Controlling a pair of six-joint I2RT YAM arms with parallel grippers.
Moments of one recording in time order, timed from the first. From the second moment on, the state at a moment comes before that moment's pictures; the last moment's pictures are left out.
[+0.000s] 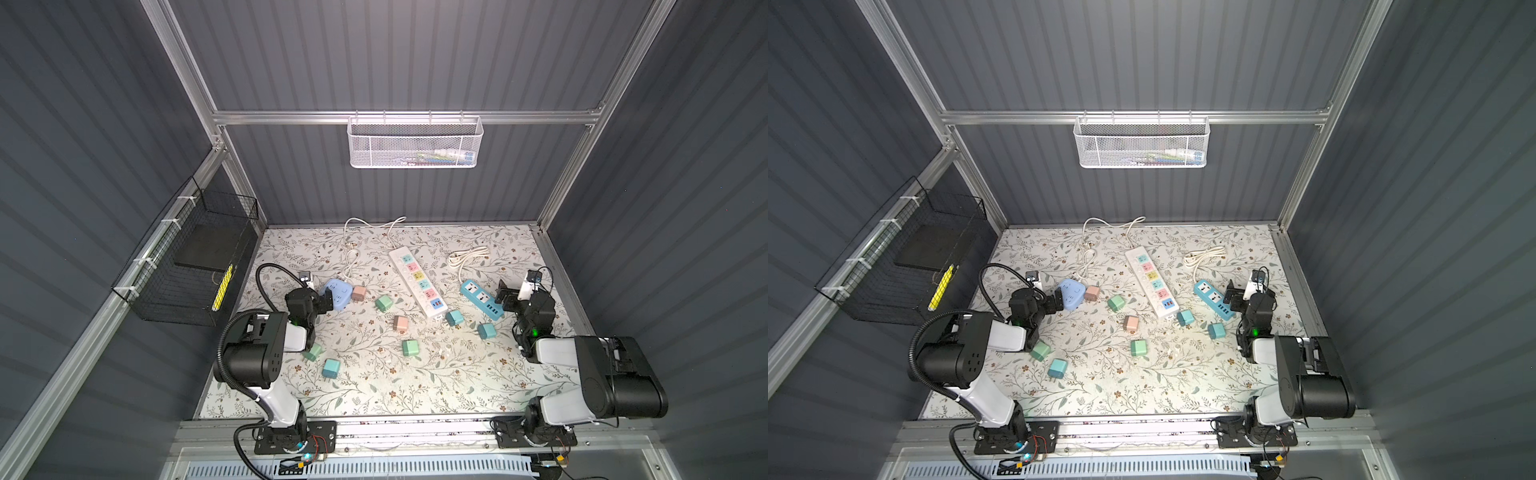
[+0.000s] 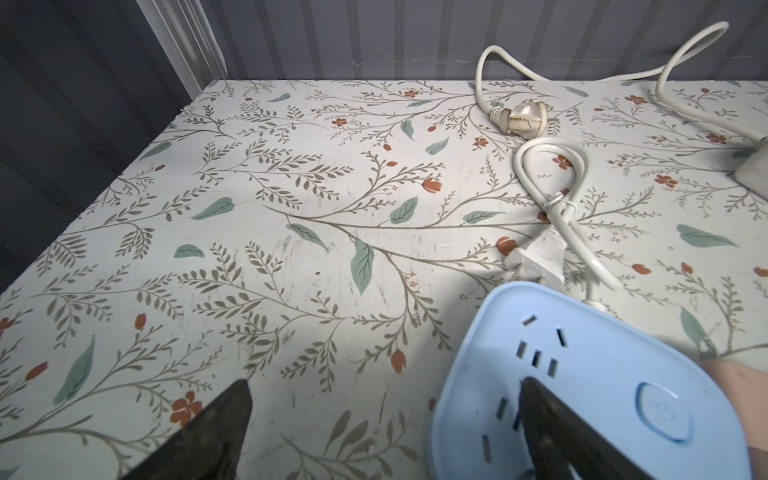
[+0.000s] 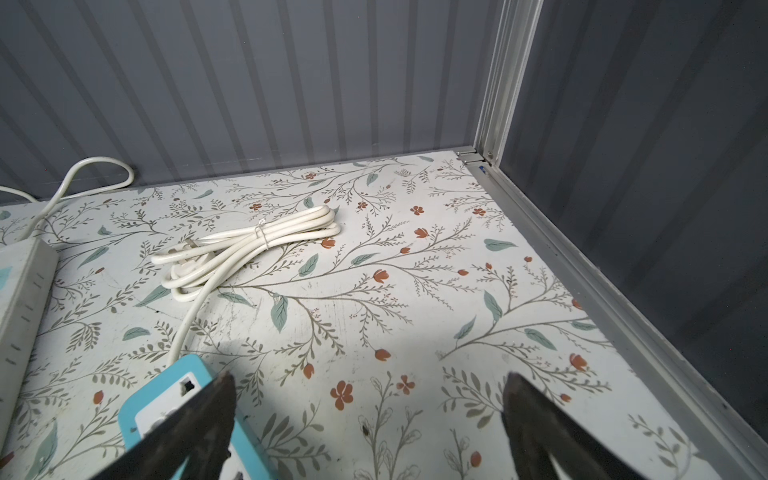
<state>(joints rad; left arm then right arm) -0.06 1.71 0.47 0.82 -0.11 0.00 -0.03 1.47 0.31 0.93 0.09 0.05</state>
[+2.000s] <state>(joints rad) -0.23 1.28 0.78 -0.12 0.41 -0.74 0.47 1.97 1.33 -0.55 -0.27 0.34</state>
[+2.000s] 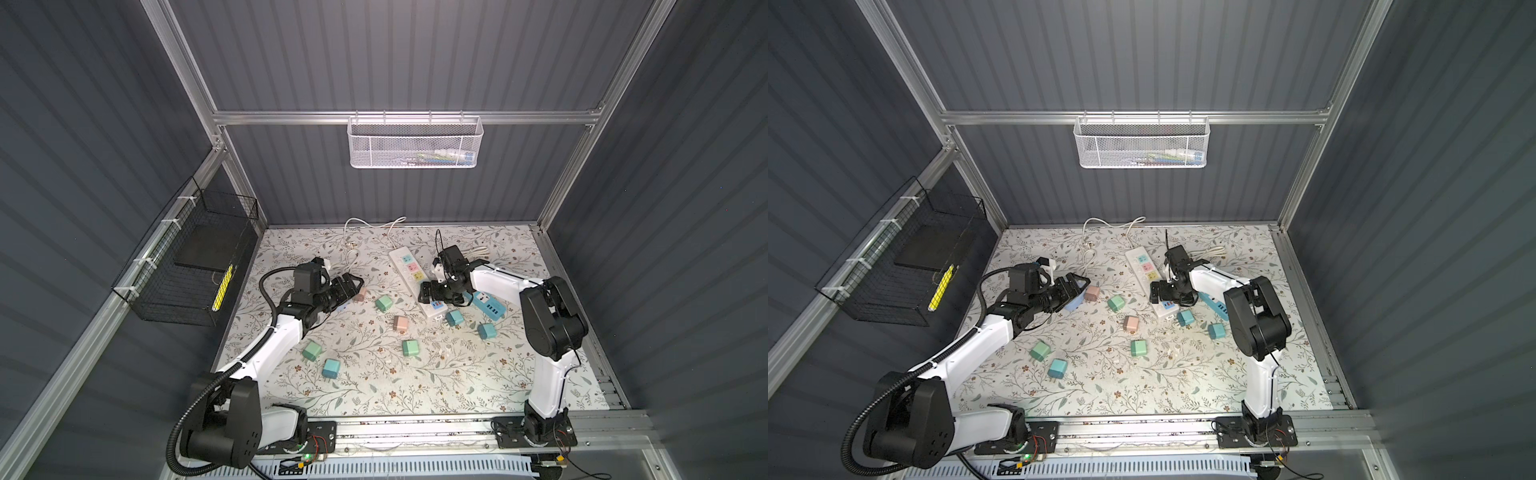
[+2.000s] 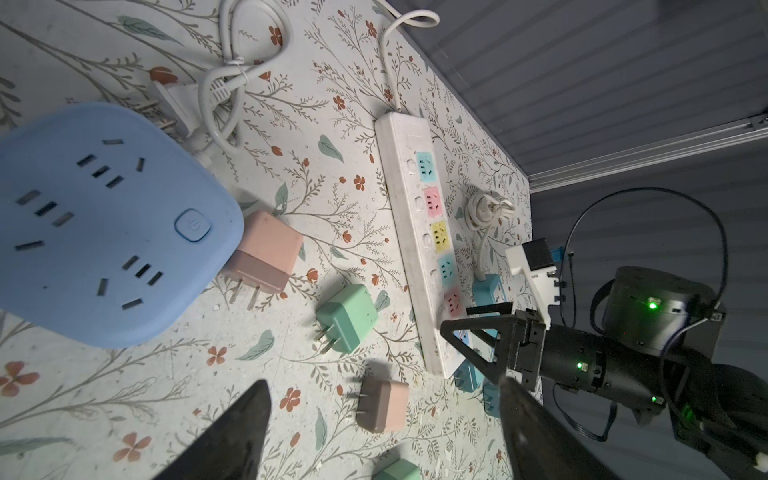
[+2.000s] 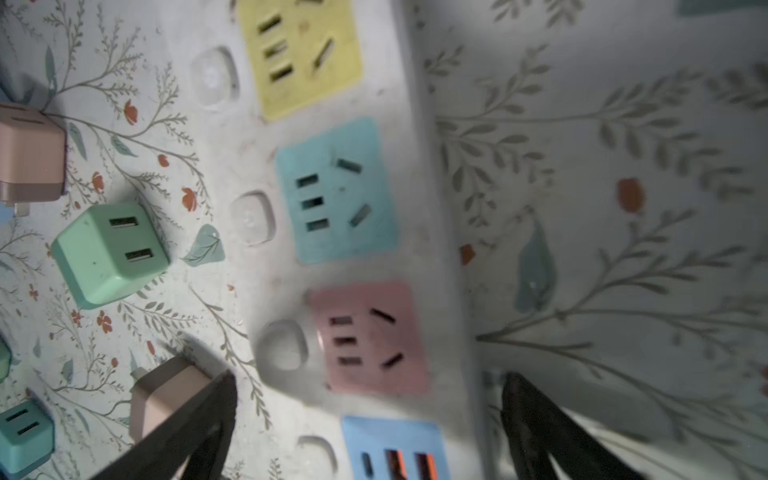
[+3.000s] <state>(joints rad) -0.26 1.37 0.80 -0.05 0.52 -0.77 0.07 1.88 1.24 -0.58 -0.18 0.40</state>
